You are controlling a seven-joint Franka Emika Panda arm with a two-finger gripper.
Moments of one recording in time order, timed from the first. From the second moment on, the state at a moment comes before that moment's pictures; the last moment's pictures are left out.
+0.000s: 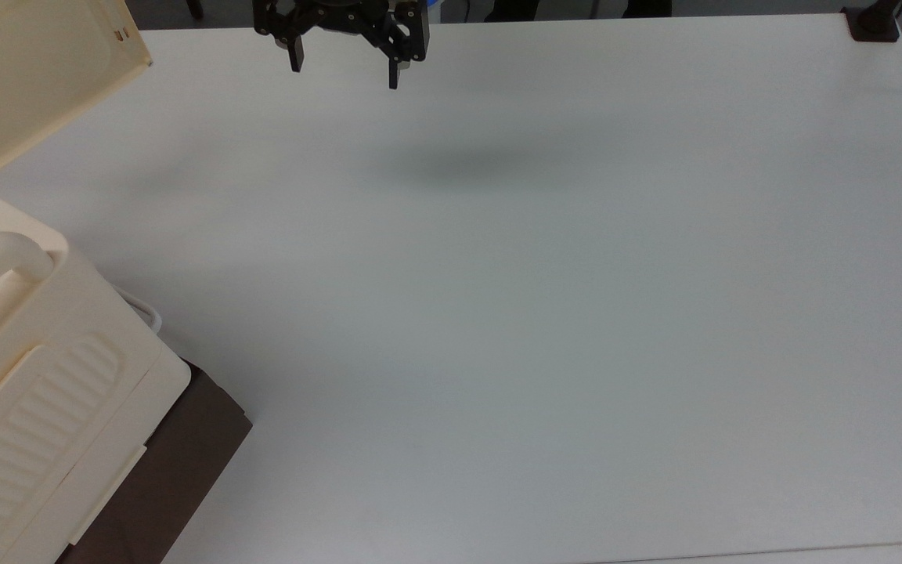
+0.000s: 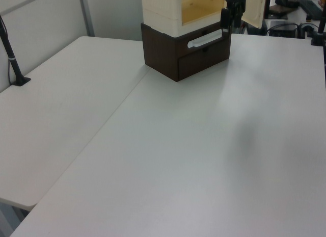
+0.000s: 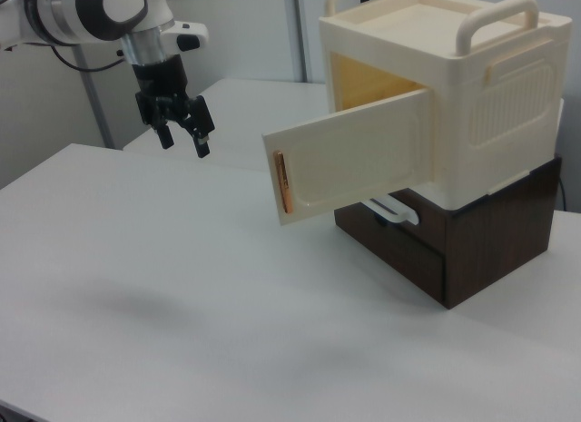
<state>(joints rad) -0.01 0.10 0.07 -1.51 -0.08 1.64 0.19</state>
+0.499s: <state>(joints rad) -0.01 0.10 0.07 -1.51 -0.08 1.61 0.19</state>
